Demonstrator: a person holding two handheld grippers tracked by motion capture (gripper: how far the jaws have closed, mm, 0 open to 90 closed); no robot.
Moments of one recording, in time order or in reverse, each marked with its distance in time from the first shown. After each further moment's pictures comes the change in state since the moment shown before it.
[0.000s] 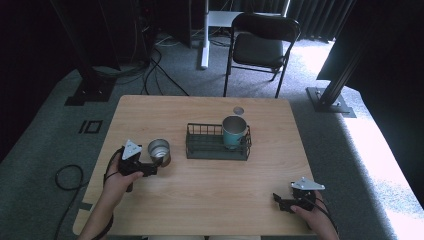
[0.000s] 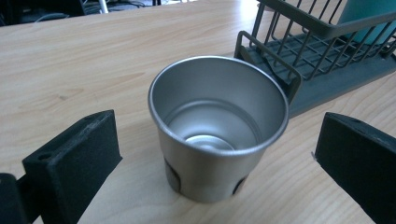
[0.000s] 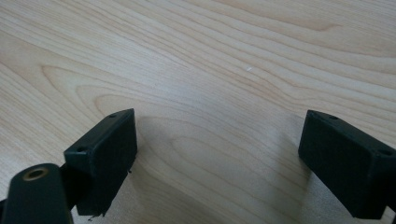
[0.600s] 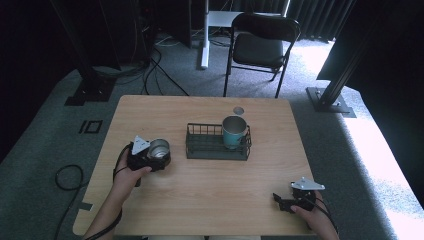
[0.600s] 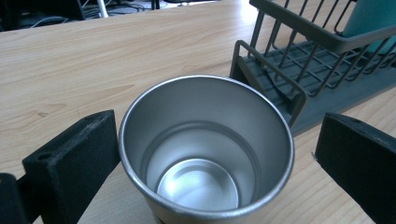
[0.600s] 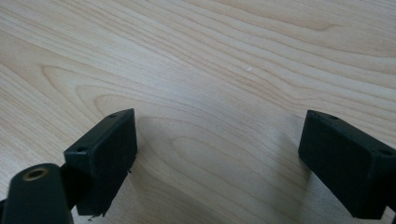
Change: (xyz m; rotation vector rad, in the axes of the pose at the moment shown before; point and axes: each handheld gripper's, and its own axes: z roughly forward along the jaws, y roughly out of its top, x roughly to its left) left arm -0.008 0.008 0.025 0.008 0.000 -0.004; right arm 0.000 0.000 0.000 0.000 0.000 0.000
